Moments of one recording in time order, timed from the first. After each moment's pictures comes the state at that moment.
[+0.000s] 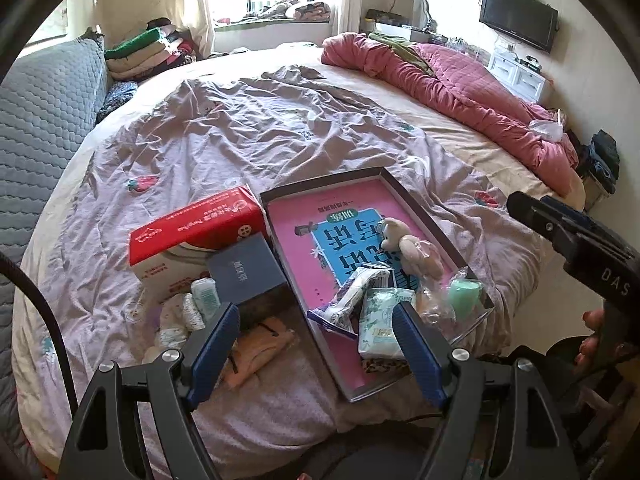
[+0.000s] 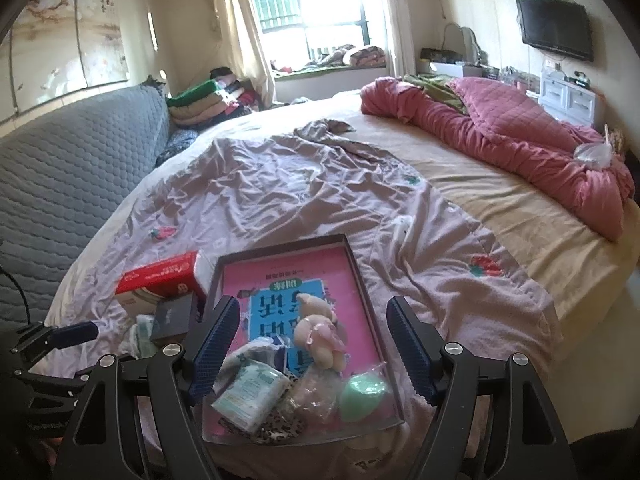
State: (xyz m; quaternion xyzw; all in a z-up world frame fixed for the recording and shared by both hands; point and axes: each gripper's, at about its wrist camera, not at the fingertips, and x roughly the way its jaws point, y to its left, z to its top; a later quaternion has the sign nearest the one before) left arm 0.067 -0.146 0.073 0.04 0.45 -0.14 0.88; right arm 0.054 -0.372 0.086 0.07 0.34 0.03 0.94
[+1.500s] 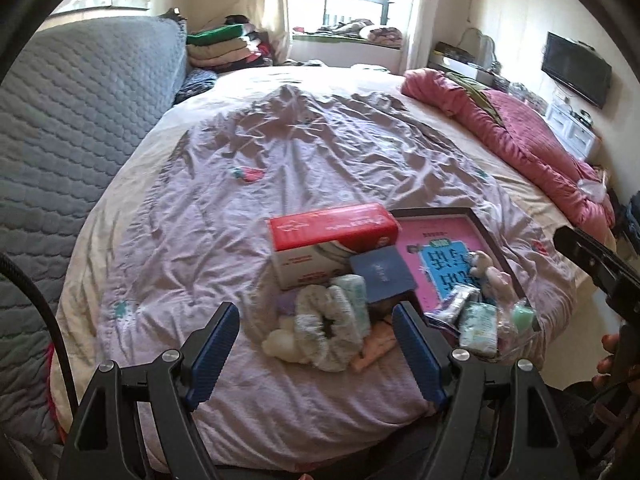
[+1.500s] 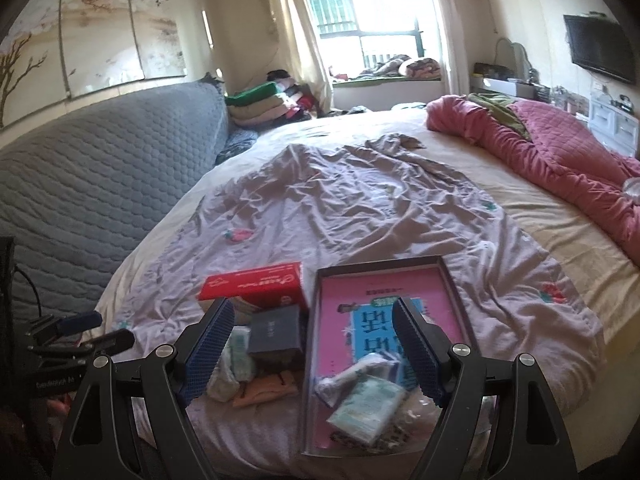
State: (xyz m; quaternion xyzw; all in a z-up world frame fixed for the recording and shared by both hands) left arm 0.049 0.000 0.106 -0.02 0.42 -0.04 0.90; right arm 0.054 -0.269 0.117 0.07 0.33 0.12 0.93
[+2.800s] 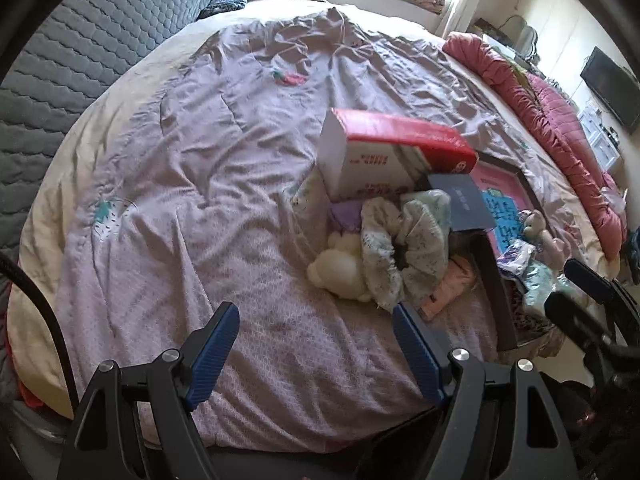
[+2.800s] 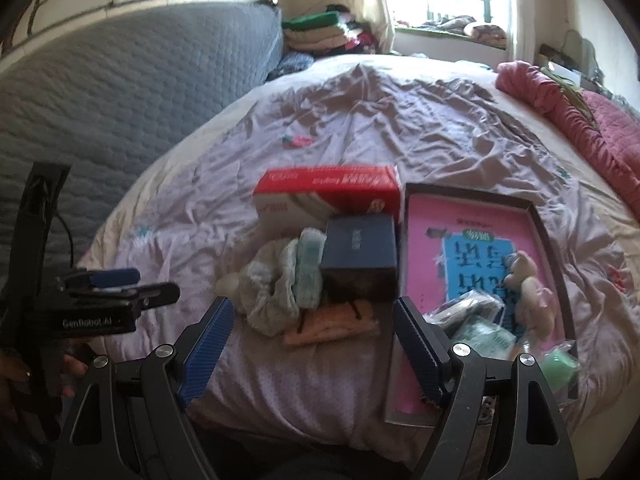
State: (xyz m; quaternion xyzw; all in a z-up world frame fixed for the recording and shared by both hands) left arm 0.061 0.061 -0.003 -0.09 0.52 -0.02 0.85; right arm 0.057 -0.165 0.022 -0.02 0.43 0.20 0.88
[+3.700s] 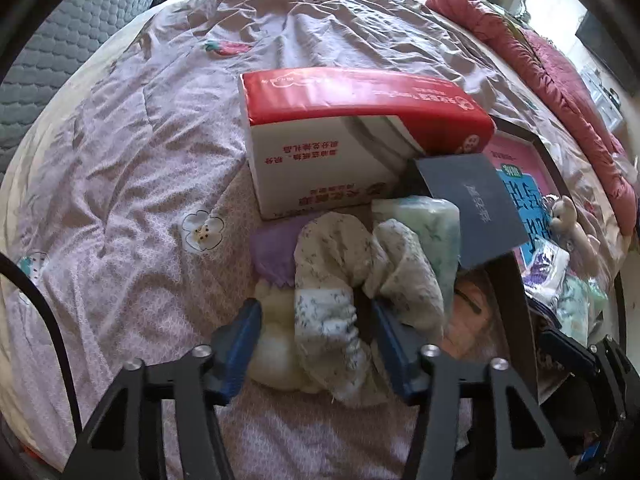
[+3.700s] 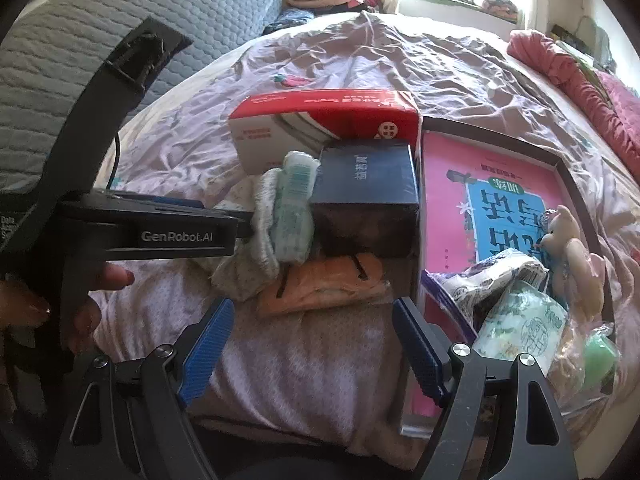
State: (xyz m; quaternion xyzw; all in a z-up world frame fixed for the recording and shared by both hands) left arm 0.150 0.002 -0.057 -0.05 0.57 -0.05 0.82; right arm 0.083 -0.159 -0.046 -0.03 0.49 0.20 0.85
